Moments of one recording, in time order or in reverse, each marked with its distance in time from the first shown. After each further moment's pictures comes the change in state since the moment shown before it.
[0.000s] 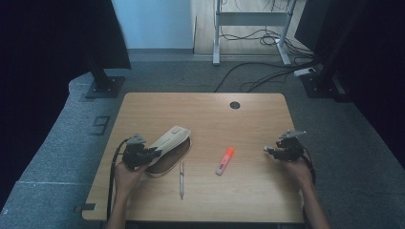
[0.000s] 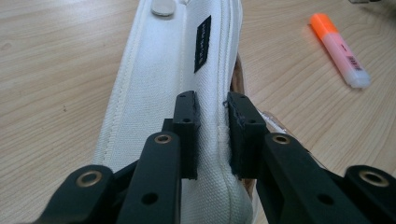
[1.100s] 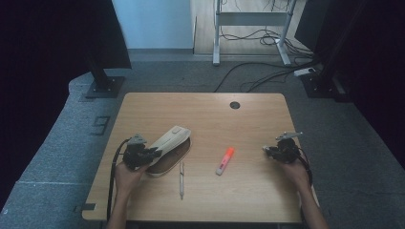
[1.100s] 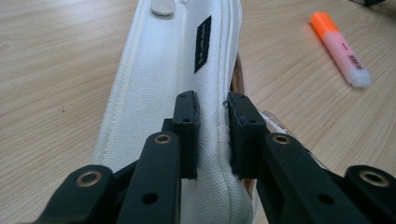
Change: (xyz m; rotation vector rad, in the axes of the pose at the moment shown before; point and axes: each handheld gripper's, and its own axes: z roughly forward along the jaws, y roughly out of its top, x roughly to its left) left arm -0.001 0.000 0.001 -0.002 0.007 0.007; right arm 0.012 -0.001 0.005 0.025 0.053 0.047
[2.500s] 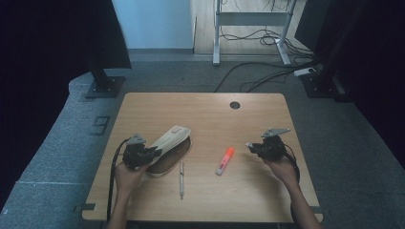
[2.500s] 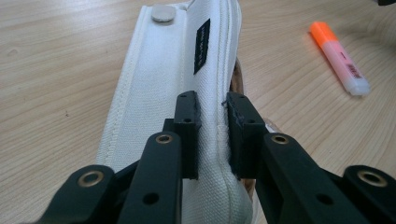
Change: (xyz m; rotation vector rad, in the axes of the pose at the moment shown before) left arm -0.002 0.001 -0.002 -0.024 0.008 -0.012; right arm 0.056 0.041 -0.007 -0.082 0.126 -0.073
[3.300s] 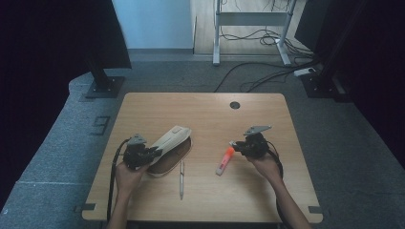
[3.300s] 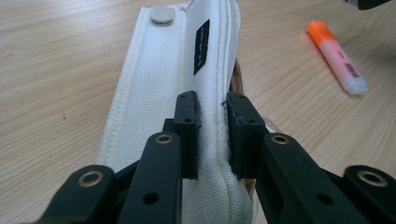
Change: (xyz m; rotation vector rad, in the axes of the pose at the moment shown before) left arm -0.002 0.001 0.000 0.001 -0.002 0.014; right arm 0.036 0.031 0.031 -0.007 0.063 -0.052
